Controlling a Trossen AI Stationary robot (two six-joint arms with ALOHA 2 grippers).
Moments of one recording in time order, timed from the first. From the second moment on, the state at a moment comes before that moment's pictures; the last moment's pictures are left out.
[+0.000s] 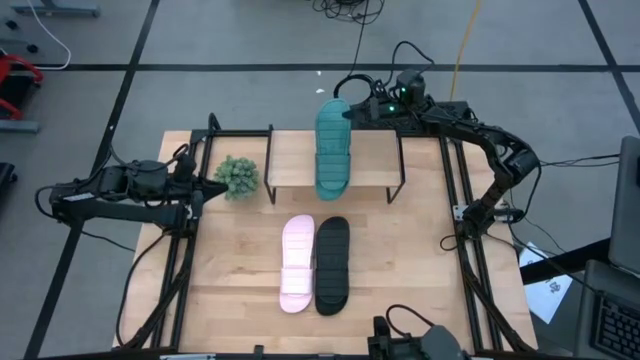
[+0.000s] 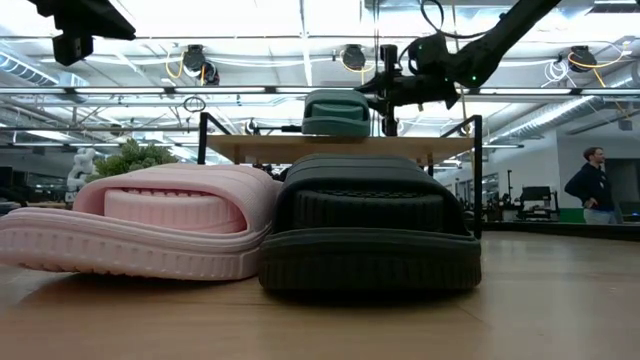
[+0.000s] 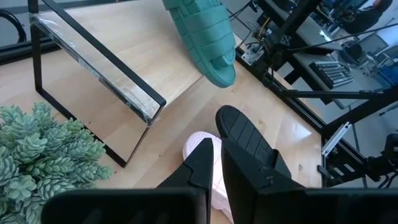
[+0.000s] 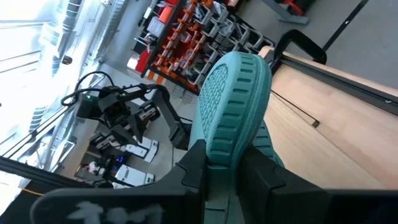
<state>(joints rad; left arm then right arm) 0.01 0.43 0.79 -0.81 -0.19 -0.69 -0.86 1.67 1.13 0.38 -0.92 0.88</state>
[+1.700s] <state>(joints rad) 0.01 0.43 0.79 -0.81 -0.21 -0.65 -0.87 1.72 1.13 0.24 -0.87 0.78</state>
